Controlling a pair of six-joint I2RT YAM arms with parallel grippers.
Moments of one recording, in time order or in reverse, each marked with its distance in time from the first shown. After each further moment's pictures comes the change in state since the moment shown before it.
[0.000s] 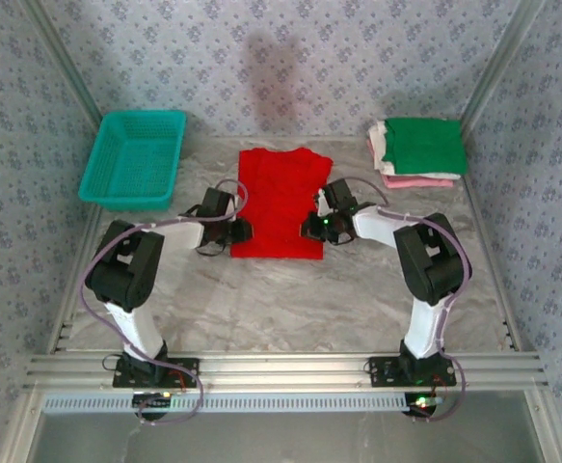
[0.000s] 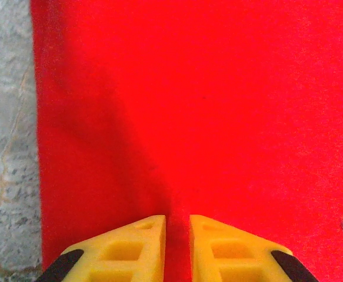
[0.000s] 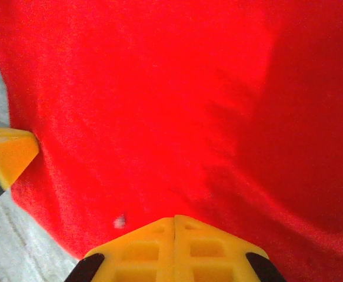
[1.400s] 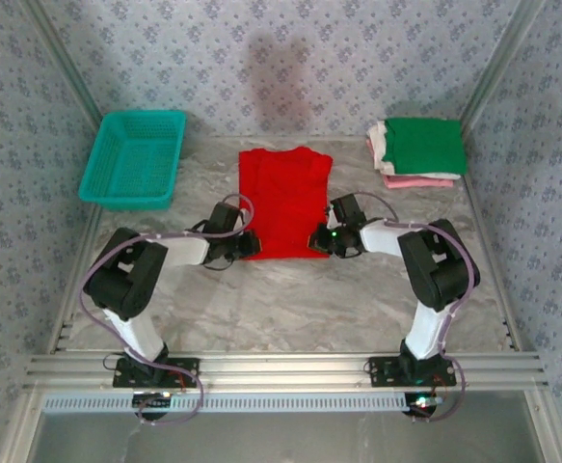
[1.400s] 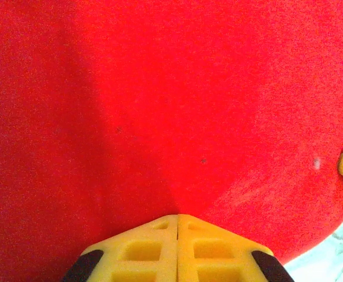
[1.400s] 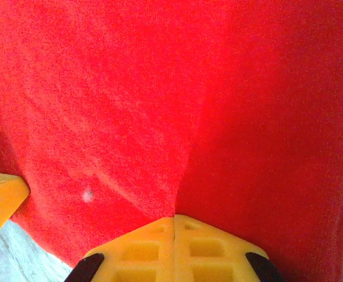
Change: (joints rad) left arm -0.093 -0.077 -0.142 0.103 0.021 -0.144; right arm -0.014 -0.077 -0.192 0.115 0.017 0.092
